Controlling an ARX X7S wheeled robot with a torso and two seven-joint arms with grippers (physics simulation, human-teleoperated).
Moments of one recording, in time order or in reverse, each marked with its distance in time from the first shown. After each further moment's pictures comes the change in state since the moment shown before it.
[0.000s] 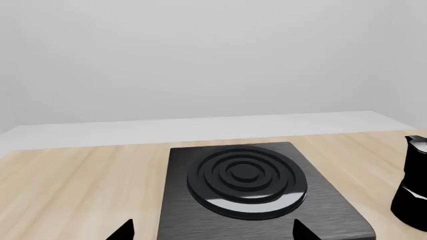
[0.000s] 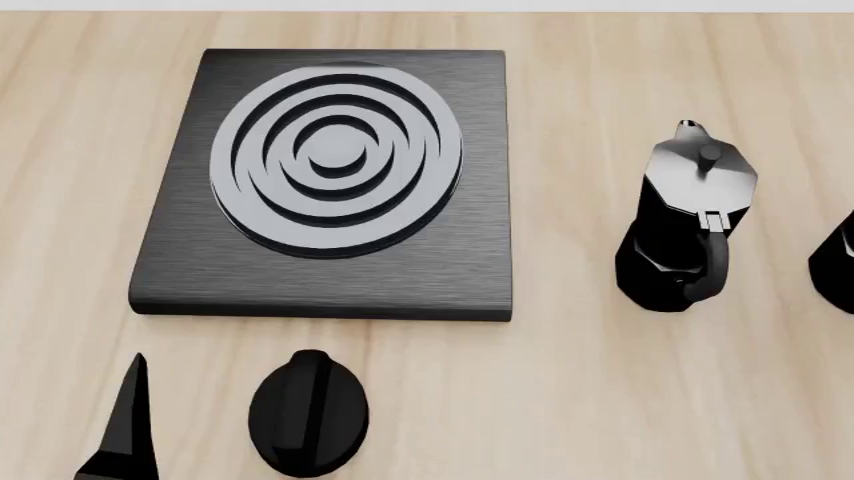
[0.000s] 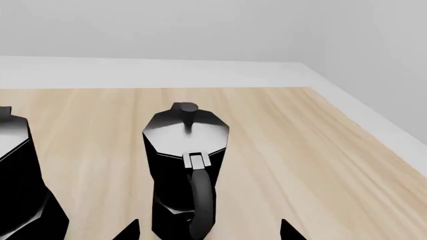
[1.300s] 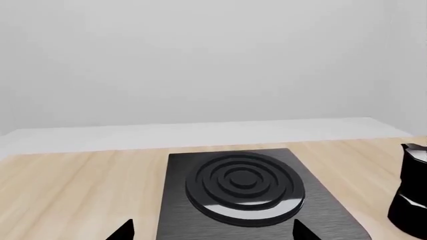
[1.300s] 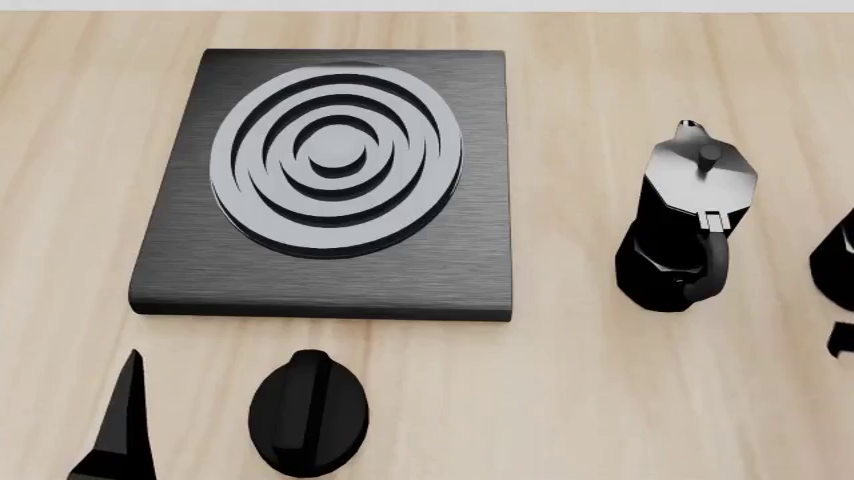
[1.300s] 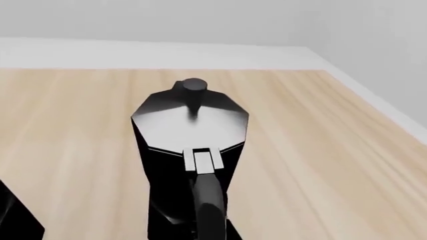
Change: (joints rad) left arm 0.003 -0.010 0.005 0.000 -0.001 0.034 -0.003; right arm 0.304 -0.109 -0.172 0.387 -0.151 -0.069 -0.119
